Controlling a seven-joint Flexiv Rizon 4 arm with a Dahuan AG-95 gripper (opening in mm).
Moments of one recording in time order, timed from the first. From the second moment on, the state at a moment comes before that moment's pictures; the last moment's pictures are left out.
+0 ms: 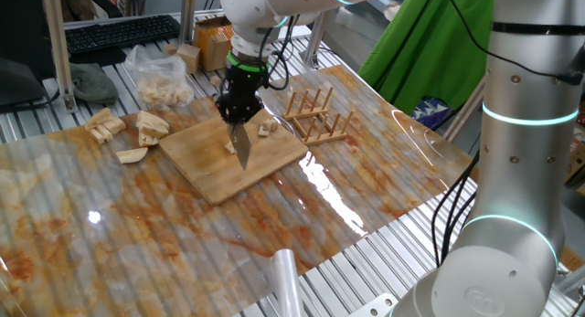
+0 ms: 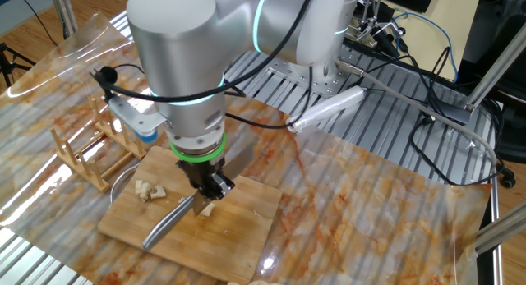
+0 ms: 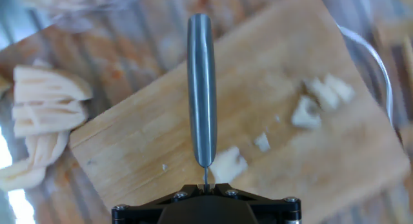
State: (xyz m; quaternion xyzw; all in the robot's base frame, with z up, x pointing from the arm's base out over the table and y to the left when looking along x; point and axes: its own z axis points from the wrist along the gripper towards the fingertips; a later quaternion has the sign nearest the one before) arm 0.619 0.018 0.082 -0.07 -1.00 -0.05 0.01
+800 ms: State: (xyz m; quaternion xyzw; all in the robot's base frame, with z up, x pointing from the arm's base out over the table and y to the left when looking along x) arm 0.643 0.006 0.074 0.03 -1.00 -0.05 -0.02
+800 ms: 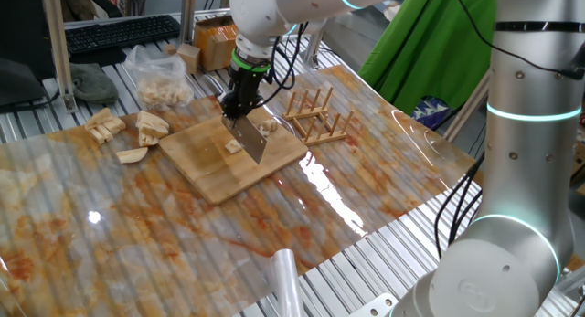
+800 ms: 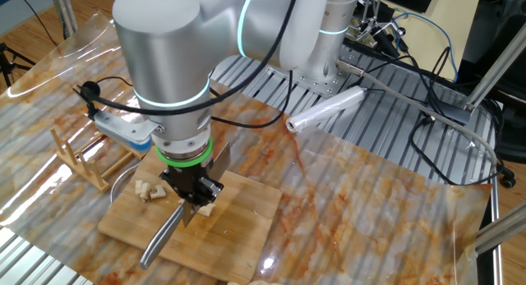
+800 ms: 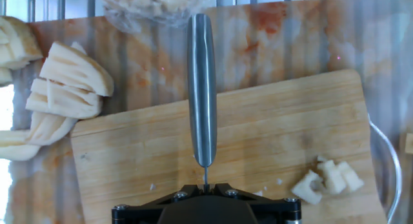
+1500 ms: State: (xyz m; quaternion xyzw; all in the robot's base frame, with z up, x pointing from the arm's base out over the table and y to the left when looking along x) arm 0.646 0.001 0.067 0.04 -1.00 -0.05 -0.02
